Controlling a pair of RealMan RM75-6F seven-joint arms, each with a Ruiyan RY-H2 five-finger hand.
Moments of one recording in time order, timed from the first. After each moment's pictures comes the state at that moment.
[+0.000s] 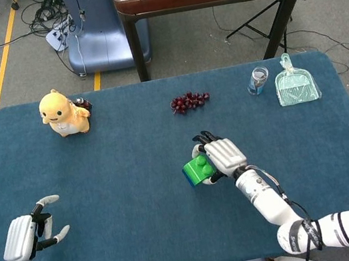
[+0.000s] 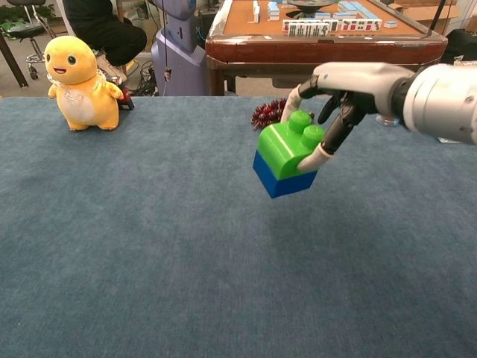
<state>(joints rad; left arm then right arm) -0.18 -1.19 -0.09 -1.75 1.51 1.39 -0.19 0.83 -1.38 0.25 -1.94 -0.69 1.06 -0.49</state>
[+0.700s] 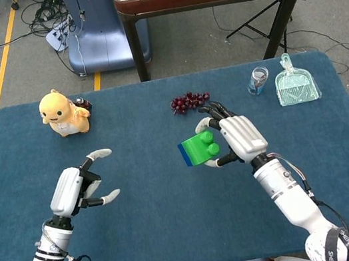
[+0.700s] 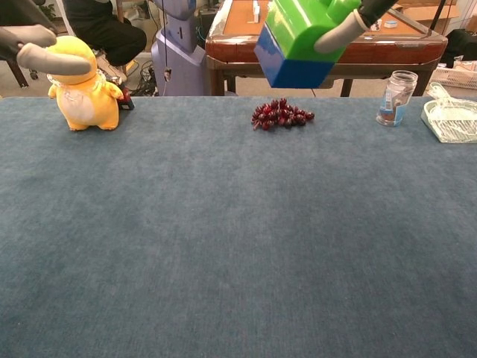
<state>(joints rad) -0.47 -1.22 -0.29 -2.00 1.37 1.19 -0.12 0.78 -1.17 0.38 -2.22 -0.73 1.21 -0.38</state>
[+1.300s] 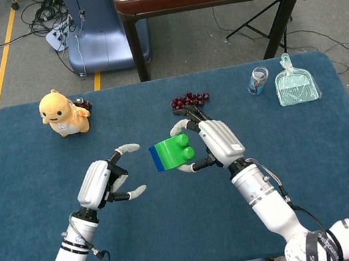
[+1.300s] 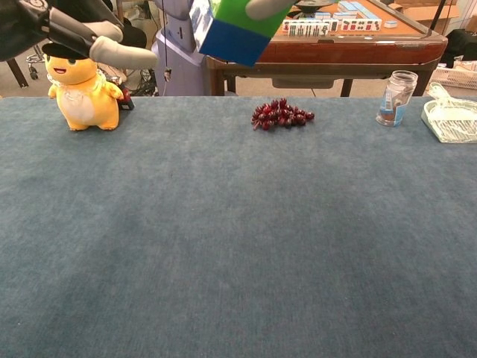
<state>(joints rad) -0.58 -1.33 -0.32 -2.06 1.21 1.17 0.03 0.87 -1.33 0.45 -2.23 -0.66 1.29 -0.34</state>
